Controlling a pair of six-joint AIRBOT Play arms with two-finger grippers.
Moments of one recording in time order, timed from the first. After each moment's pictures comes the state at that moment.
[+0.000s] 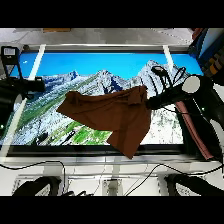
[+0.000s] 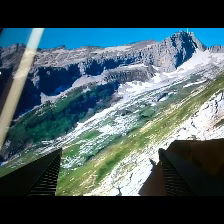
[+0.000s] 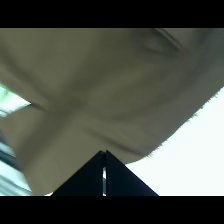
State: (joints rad) left arm -0.11 -1.01 1.13 2.09 -0.79 -1.90; right arm 0.19 -1.22 1.30 -1.33 1.35 1.34
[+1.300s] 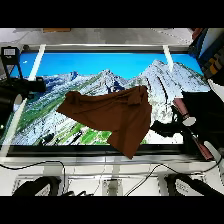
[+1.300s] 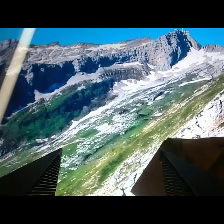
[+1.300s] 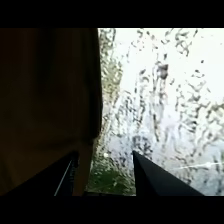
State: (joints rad) left arm -0.11 -1.01 1.13 2.06 -0.79 -1.90; right arm -0.16 -1.21 0.57 -0.88 0.86 1.36
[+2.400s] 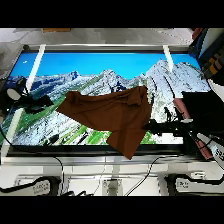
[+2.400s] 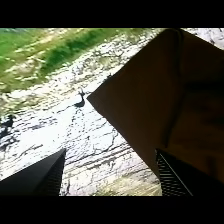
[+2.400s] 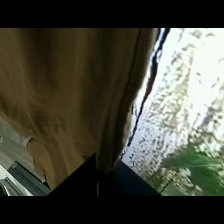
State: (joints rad) left arm 0.28 -1.40 1.13 1.20 -0.97 -1.51; right arm -0.21 -1.45 0.58 -0.43 1.00 0.93
